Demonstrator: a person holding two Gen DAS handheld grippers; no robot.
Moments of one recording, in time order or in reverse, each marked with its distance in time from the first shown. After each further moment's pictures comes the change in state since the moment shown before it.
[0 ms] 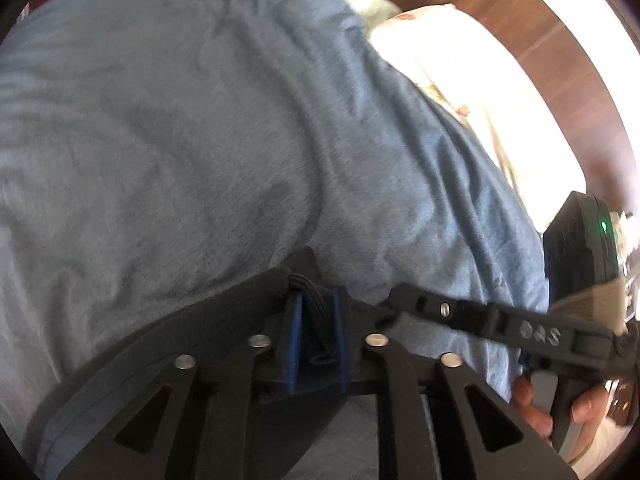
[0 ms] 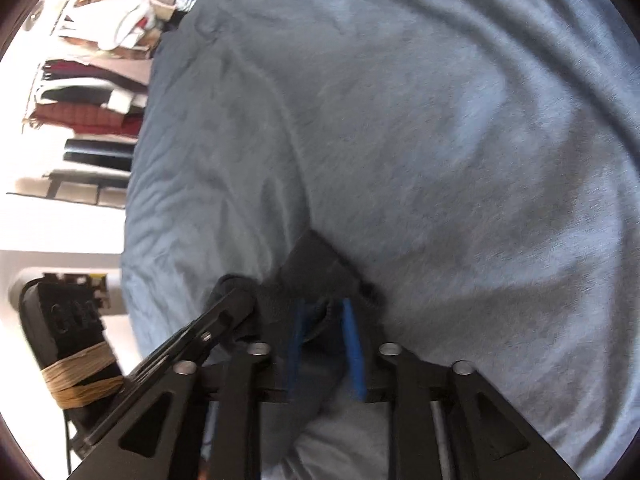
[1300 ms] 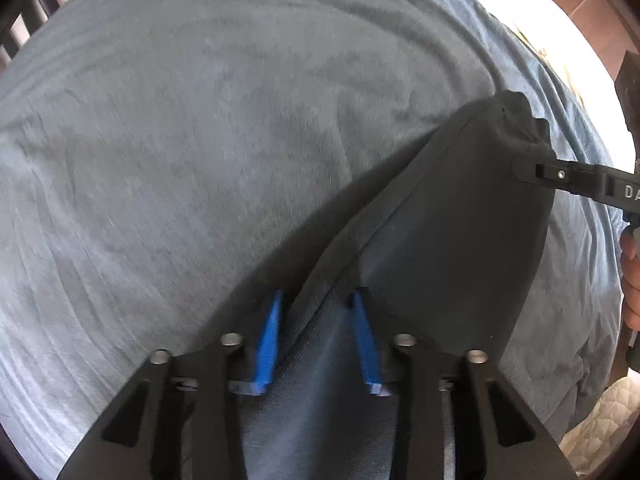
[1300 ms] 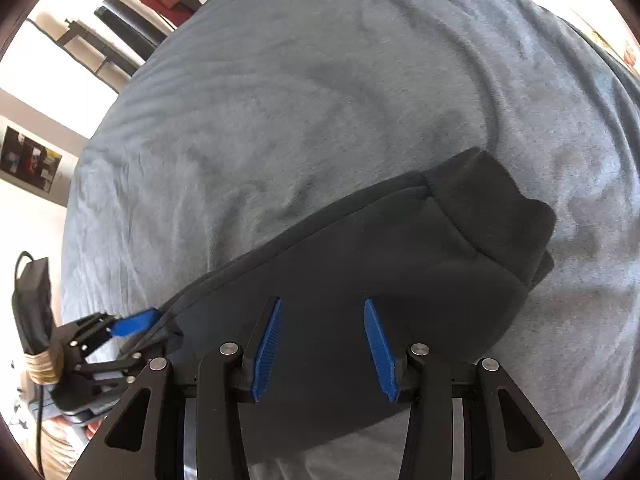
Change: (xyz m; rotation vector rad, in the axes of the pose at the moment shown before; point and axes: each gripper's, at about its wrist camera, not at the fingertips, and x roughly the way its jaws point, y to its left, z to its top) left arm -0.074 0.174 -0.125 0.007 0.169 0.244; right arm 0.062 0.126 -0.082 -0.447 0.044 -0.211
